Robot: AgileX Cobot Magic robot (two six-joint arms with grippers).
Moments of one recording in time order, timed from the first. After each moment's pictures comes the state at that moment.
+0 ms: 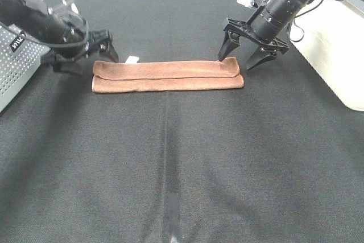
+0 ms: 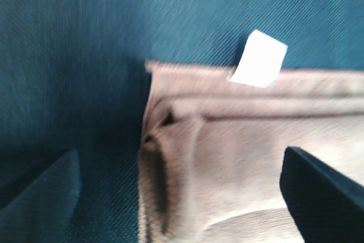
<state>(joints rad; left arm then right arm) -0.11 2.35 -1.73 -0.57 0.57 0.14 0.12 2.55 -2.24 0.46 1.15 -0.14</state>
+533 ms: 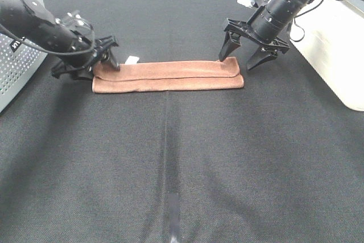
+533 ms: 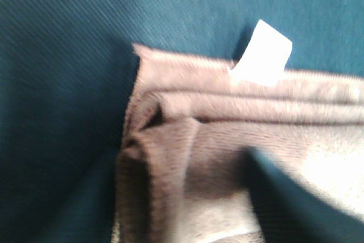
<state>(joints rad) -0.12 2.40 -1.74 -0.69 0.56 0.14 0.12 2.55 -2.24 0.44 1.15 -0.14</state>
